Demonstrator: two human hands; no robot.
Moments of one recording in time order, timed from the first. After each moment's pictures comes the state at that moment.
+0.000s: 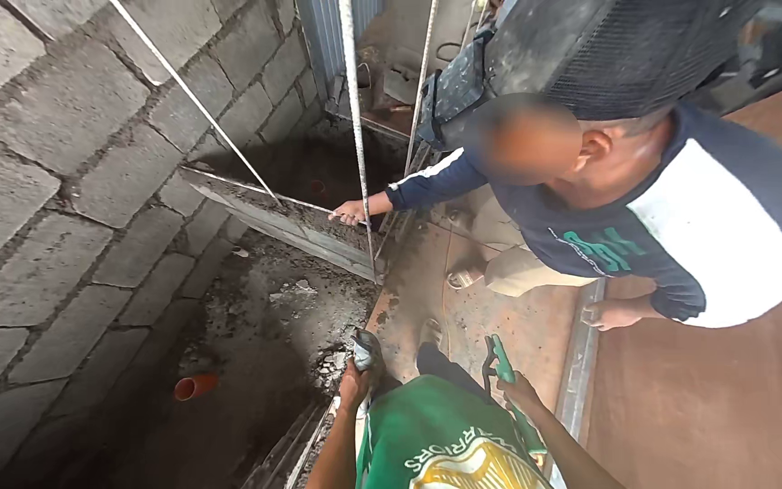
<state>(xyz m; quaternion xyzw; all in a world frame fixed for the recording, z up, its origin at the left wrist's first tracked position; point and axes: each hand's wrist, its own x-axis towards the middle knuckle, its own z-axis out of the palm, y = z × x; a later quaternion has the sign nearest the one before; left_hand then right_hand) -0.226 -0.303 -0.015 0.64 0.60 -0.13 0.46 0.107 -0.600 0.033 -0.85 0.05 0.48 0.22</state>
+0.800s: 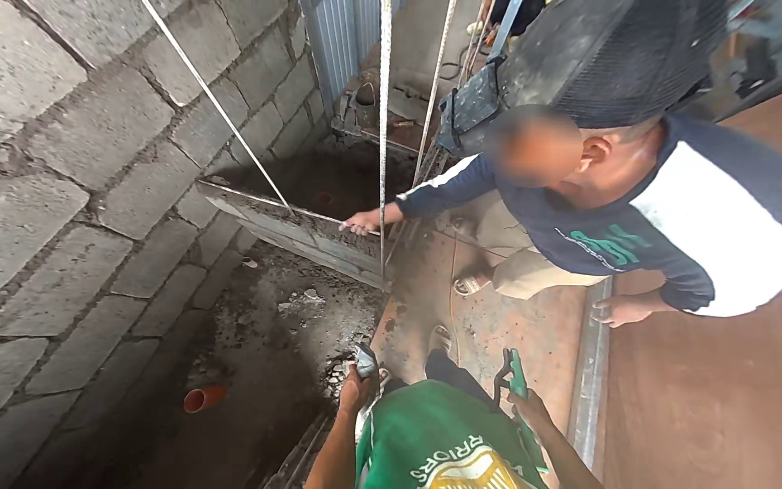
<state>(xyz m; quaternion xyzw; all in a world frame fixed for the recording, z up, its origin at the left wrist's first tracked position) -0.265 -0.277 -0.015 0.67 0.58 -0.18 0.44 0.054 -0.611 0.036 -0.85 0.12 0.43 0.29</state>
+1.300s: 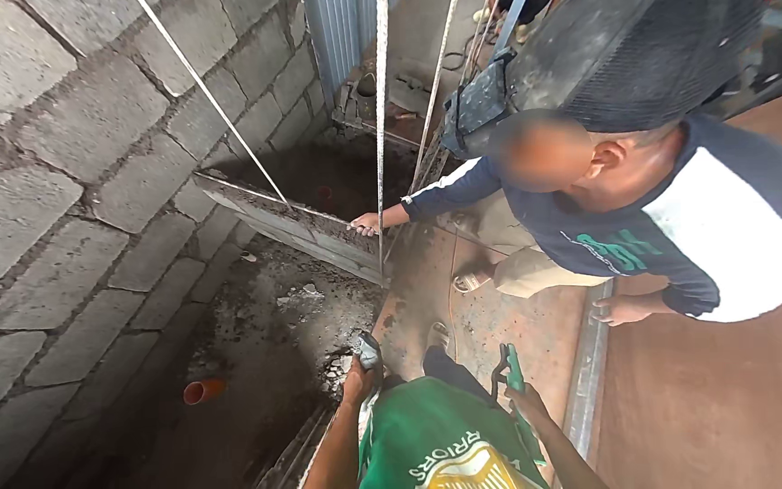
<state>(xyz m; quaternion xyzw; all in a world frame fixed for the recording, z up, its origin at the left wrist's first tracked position) -0.235 -0.277 -0.004 0.67 0.57 -0.17 0.45 0.072 -0.606 0.035 -0.85 0.10 0.44 0.28</state>
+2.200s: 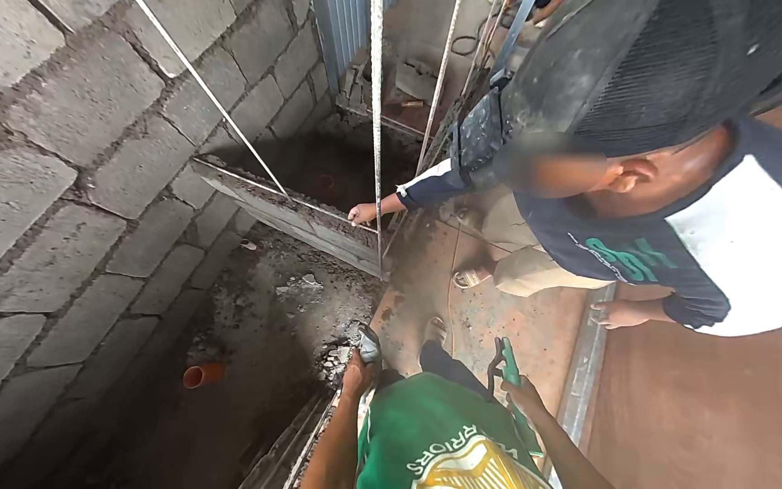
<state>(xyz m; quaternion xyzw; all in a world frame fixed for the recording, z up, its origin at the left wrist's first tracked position) -0.217 -0.285 -0.007 0.66 0.58 -0.17 0.45 0.100 -0.597 0.039 -0.85 0.08 0.46 0.25</state>
